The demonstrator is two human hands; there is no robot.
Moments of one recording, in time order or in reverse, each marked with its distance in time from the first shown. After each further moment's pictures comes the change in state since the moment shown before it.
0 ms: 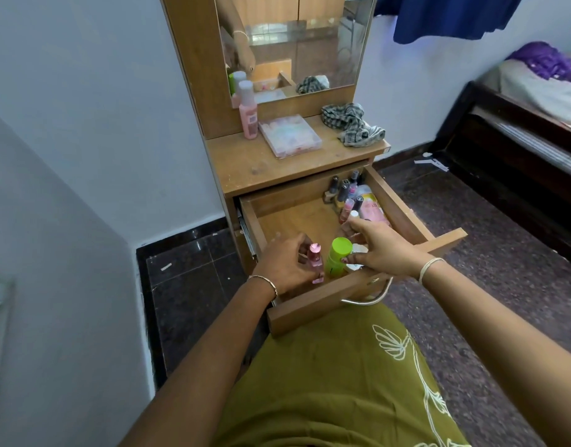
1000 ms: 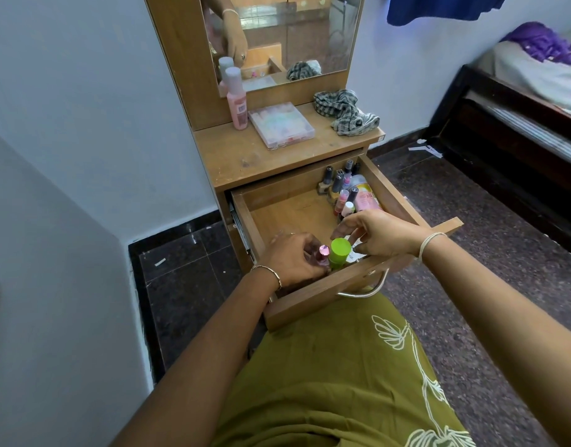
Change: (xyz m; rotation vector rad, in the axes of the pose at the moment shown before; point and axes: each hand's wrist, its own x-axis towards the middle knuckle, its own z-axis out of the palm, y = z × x) left_hand 0.010 0.011 0.005 -0.026 -0.159 -0.026; right_hand 0.011 0.003 -0.020 -0.034 -0.235 0.012
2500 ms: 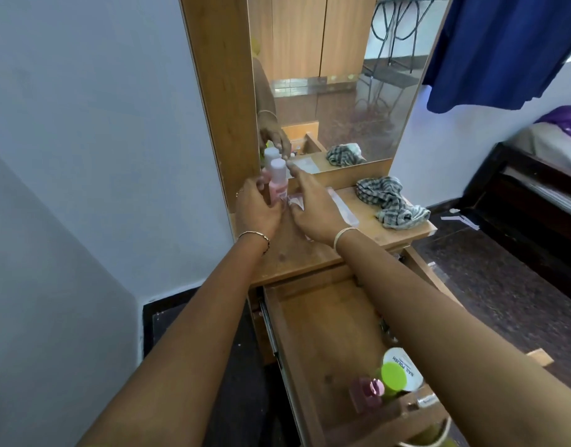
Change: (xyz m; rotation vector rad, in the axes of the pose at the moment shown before) left_hand 0.139 -0.050 -0.185 -0.313 0.855 -0.210; right_hand 0.222 -0.110 -0.071 0.156 0.633 -0.259
